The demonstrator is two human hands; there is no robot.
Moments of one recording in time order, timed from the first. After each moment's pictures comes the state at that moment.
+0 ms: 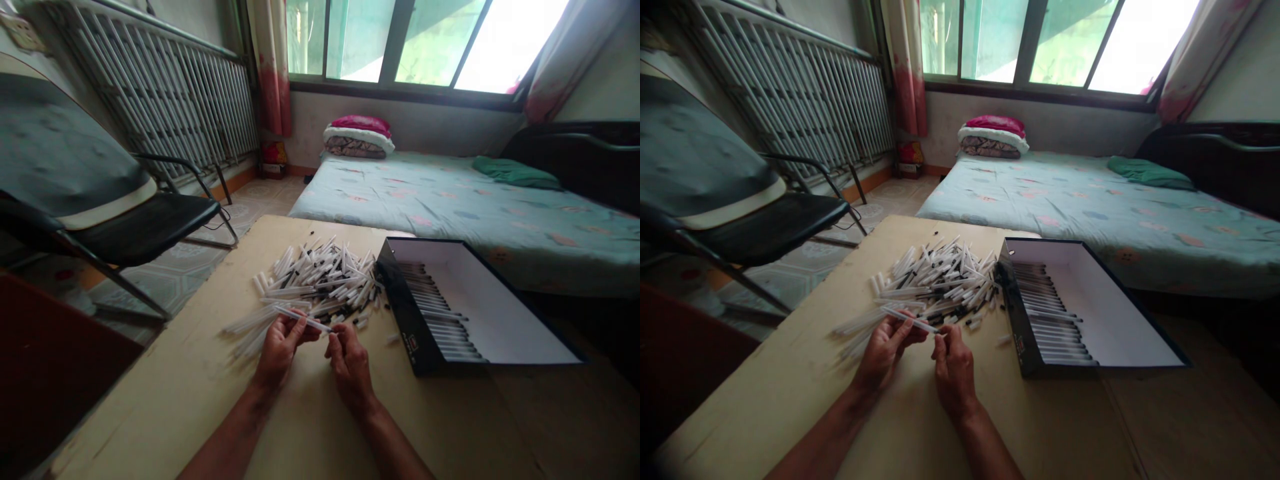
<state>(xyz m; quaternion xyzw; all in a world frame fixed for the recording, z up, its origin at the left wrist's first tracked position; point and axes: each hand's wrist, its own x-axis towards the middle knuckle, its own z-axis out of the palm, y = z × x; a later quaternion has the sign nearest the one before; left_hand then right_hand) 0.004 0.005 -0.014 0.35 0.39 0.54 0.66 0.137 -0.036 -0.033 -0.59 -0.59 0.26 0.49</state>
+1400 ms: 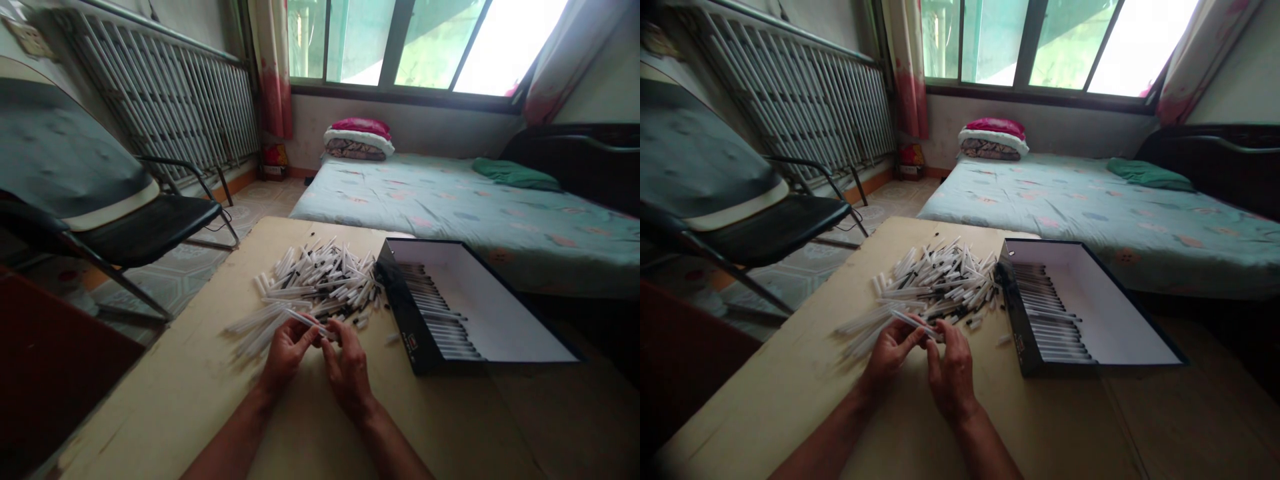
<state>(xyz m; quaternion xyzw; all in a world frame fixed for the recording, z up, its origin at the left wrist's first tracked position) 0.007 0.002 -0.013 0.47 0.38 0.51 0.61 0.134 -0.038 -0.030 -0.56 -0.64 0.16 0.51</state>
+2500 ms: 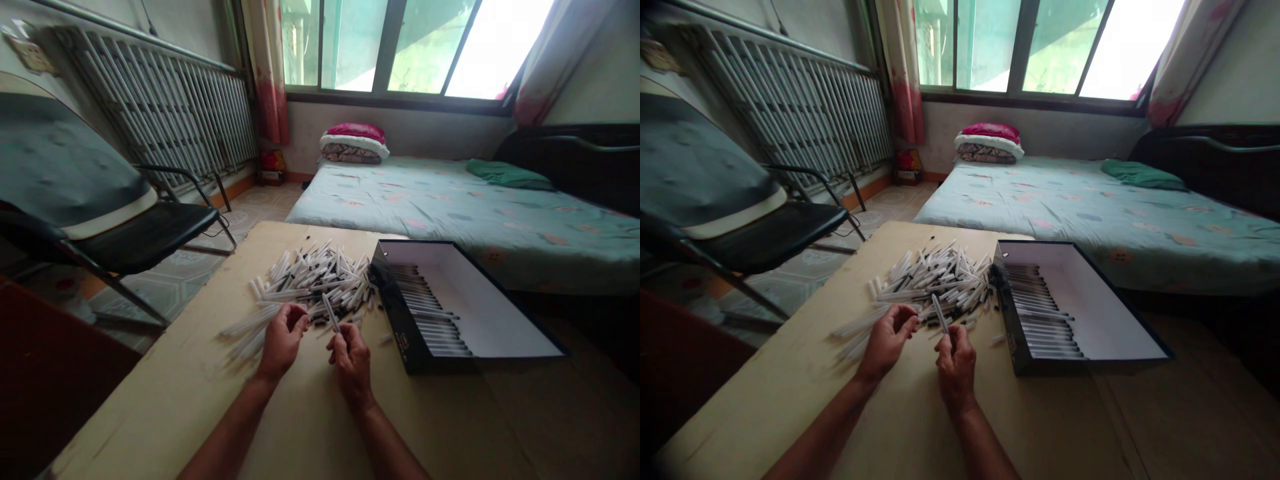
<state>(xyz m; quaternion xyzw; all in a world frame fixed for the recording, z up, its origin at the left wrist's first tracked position) 0.009 0.018 0.001 0.60 0.51 0.46 0.42 0.143 -0.035 -0.031 -0.60 -0.49 0.31 0.56</state>
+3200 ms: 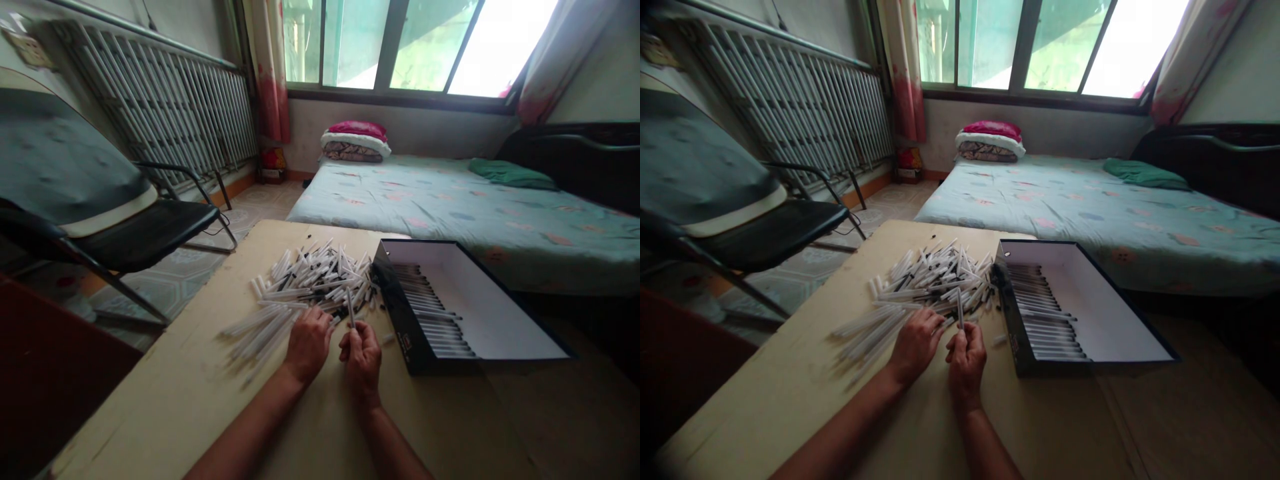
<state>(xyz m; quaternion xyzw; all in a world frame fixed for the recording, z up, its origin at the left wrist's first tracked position) 0.043 0.013 -0.002 0.84 0.49 0.22 0.10 0.146 -0.030 -0.034 -0.56 -0.37 0.34 0.66</state>
